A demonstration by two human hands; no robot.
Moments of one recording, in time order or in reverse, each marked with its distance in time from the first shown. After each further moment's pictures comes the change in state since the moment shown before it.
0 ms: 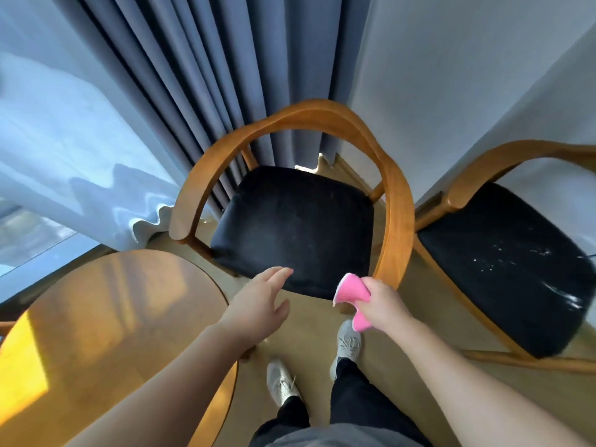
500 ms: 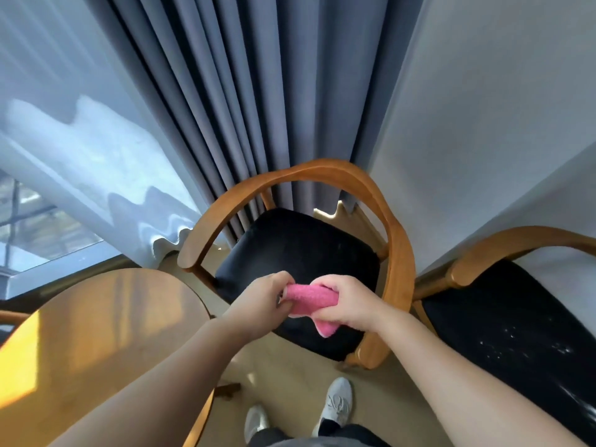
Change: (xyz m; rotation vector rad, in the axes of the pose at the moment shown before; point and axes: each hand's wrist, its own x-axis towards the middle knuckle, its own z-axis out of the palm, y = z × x) left_hand 0.065 0.057 -0.057 -0.147 0.138 -0.048; right_hand 0.028 -0.093 -0.105 0.143 -0.379 -0.622
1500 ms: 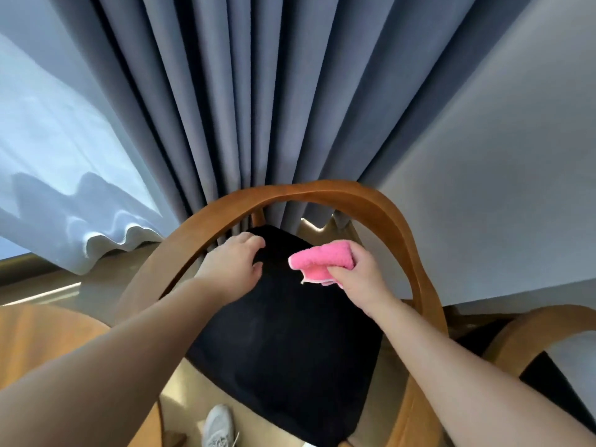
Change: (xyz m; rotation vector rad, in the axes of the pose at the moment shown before) left_hand 0.213 -0.183 -0.025 0.200 0.105 -0.089; right_hand 0.234 0.031 -0.062 0.098 0.425 0.067
